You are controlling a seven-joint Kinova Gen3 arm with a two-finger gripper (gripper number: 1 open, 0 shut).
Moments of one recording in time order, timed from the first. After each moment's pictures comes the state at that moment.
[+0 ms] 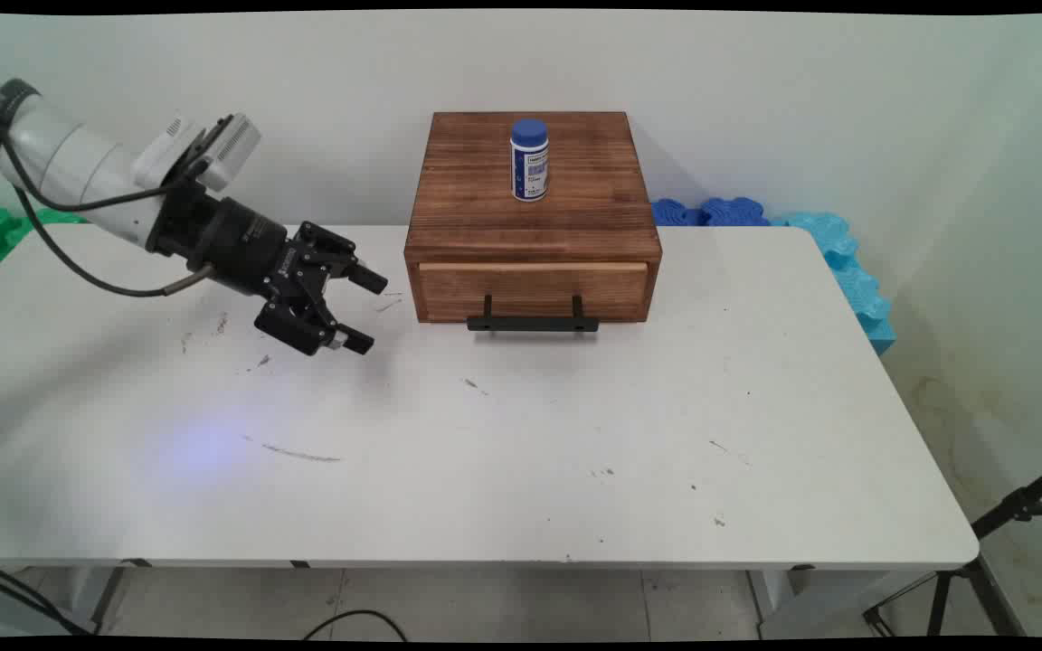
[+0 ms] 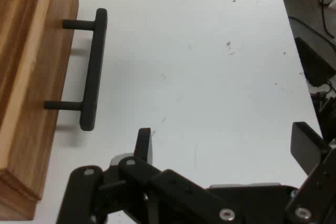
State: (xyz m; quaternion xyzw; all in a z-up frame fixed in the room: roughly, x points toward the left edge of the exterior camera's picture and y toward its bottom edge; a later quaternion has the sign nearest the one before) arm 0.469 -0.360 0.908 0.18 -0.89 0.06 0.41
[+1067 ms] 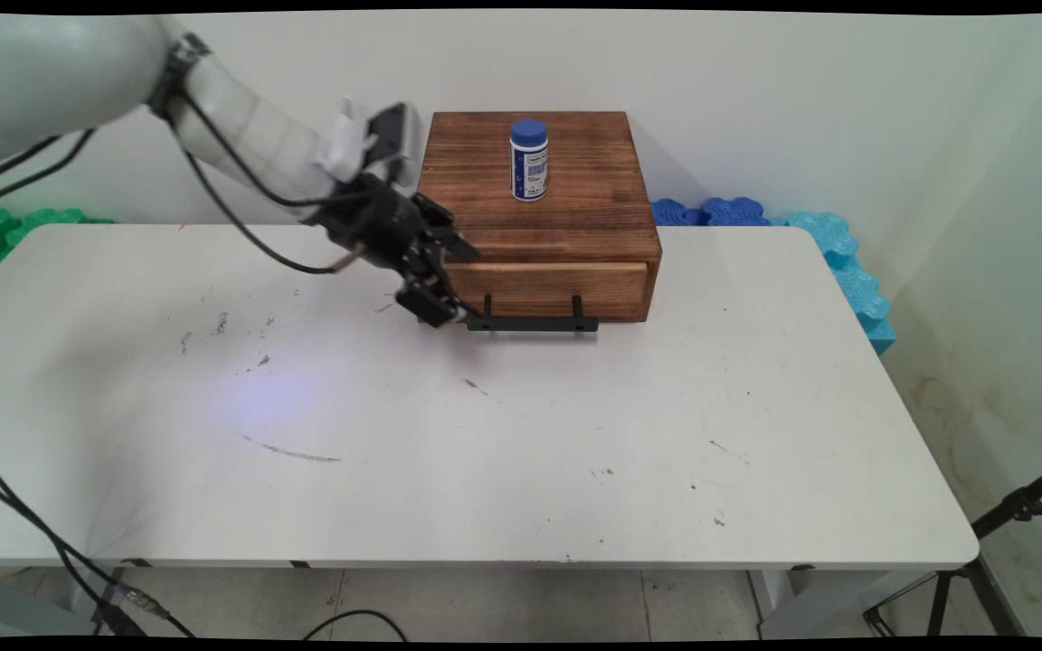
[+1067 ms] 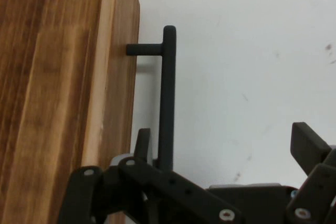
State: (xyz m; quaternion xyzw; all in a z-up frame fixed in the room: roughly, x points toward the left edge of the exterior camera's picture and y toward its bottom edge) arm 0.346 -0.428 0.920 0.17 -0.93 0.13 0.30
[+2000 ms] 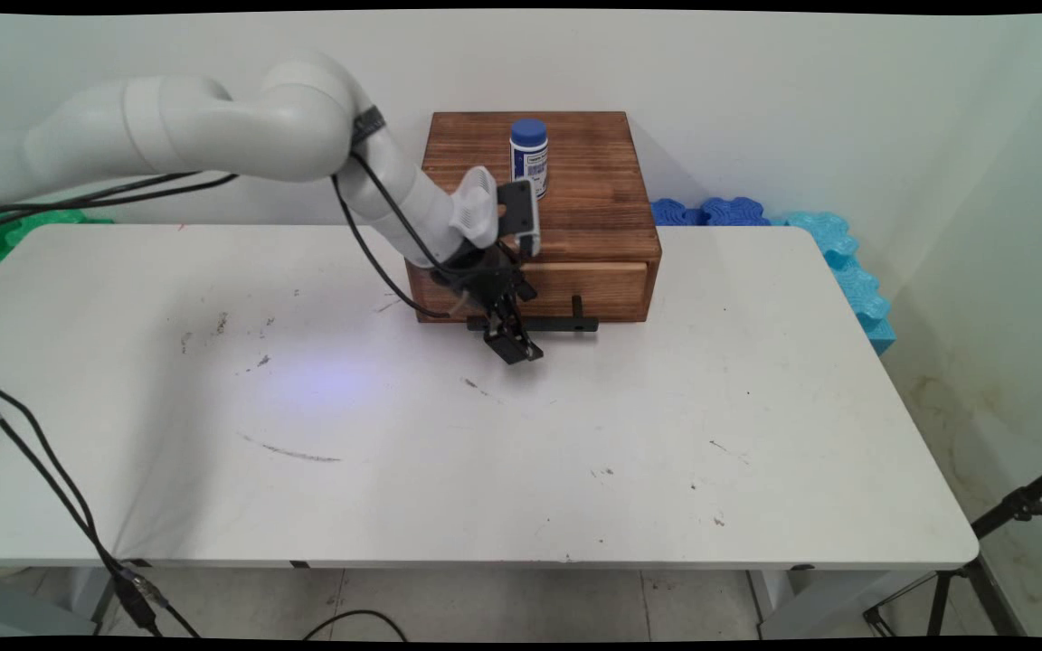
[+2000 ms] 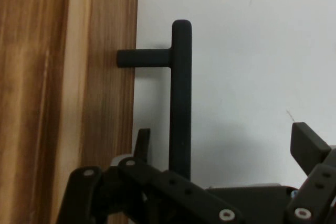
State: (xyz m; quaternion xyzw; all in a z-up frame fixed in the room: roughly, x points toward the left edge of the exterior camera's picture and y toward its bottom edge) arm 0.254 -0.477 0.855 0.17 -0.95 0.14 0.22
